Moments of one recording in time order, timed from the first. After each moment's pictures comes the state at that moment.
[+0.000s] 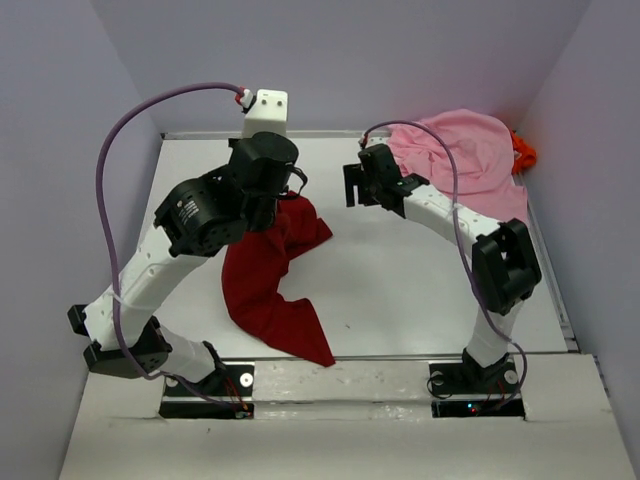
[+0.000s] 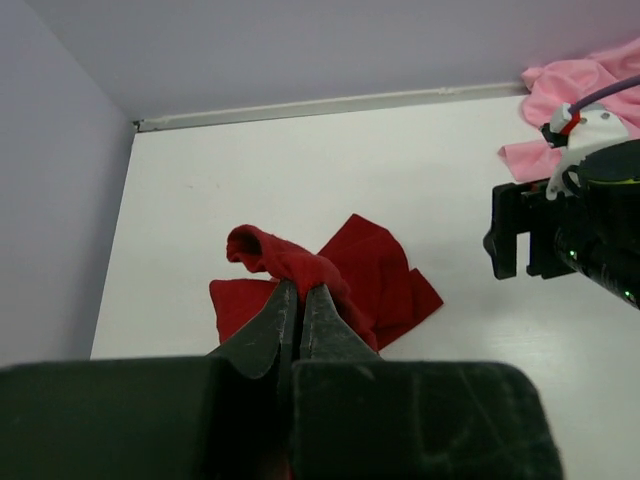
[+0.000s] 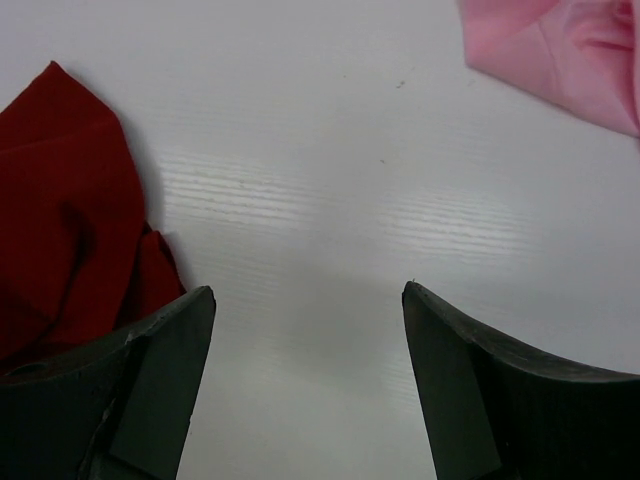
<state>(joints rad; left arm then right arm) -0.99 1.40 2.04 -1.07 -0.93 -0.28 0.55 1.81 1.46 -0.35 0.27 0.28</state>
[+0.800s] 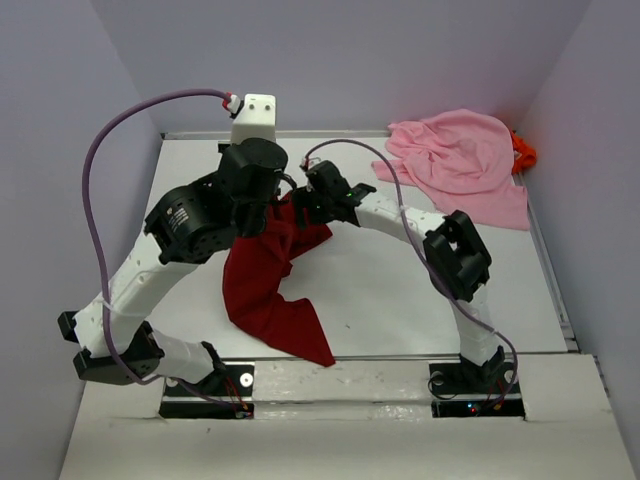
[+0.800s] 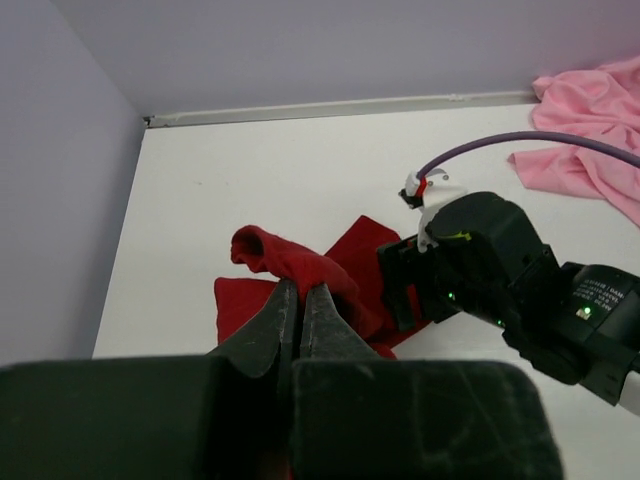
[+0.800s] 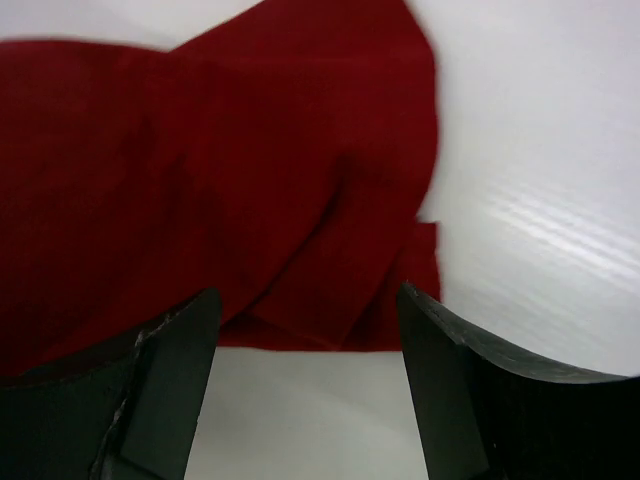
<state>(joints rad) -0.99 1.35 1.98 -1.05 -0.96 -0.29 0.72 2.11 1.71 -0.36 0.00 0.34</state>
